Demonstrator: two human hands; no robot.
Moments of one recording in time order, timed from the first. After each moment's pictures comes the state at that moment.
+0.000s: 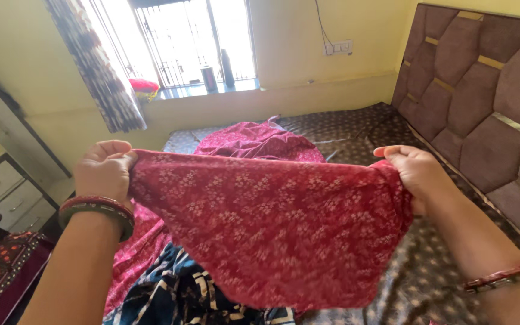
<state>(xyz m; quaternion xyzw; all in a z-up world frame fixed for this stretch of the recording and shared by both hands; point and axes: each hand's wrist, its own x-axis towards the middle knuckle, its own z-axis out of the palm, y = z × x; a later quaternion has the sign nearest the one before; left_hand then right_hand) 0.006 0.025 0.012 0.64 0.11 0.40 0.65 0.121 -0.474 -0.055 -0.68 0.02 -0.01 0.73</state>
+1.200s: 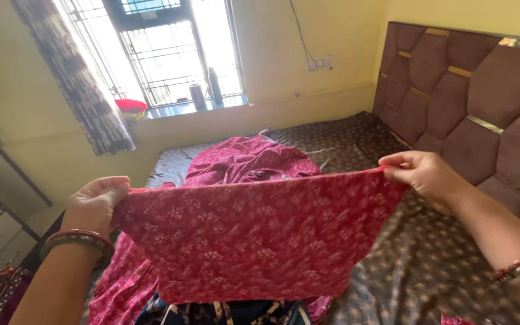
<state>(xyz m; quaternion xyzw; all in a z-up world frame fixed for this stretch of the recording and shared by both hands) -0.014 0.089 0.015 0.69 0.16 0.23 0.66 0.104 -0.485 -0.040 -0.80 -0.09 -0.04 0.59</state>
